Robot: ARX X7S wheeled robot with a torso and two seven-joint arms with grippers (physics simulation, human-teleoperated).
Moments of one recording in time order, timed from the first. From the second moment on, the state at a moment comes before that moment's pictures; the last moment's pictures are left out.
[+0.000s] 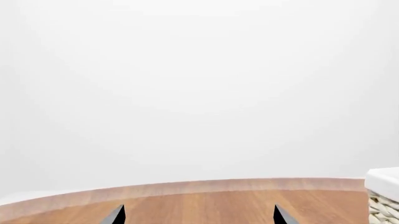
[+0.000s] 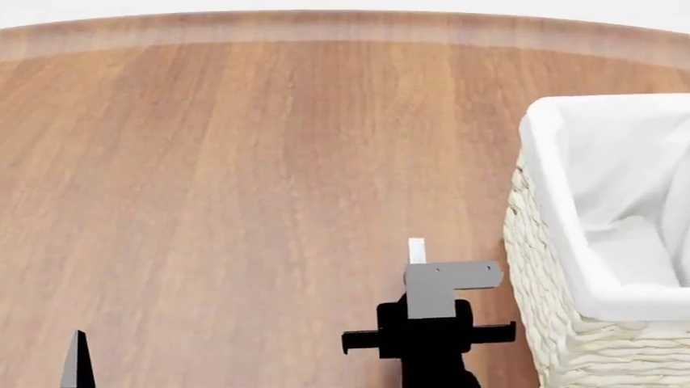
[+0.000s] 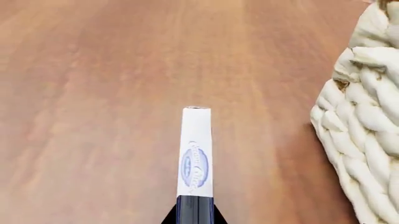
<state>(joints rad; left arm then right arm) 0.22 -0.38 0.26 0.67 -0.11 0.08 -0.39 0.90 0.00 -0.43 1.30 0.33 -0.09 0.10</state>
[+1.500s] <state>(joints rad) 0.21 -0.41 0.28 0.67 -0.12 0.07 -0.40 1.03 0.72 -0.43 -0.04 0.79 0.67 0.14</state>
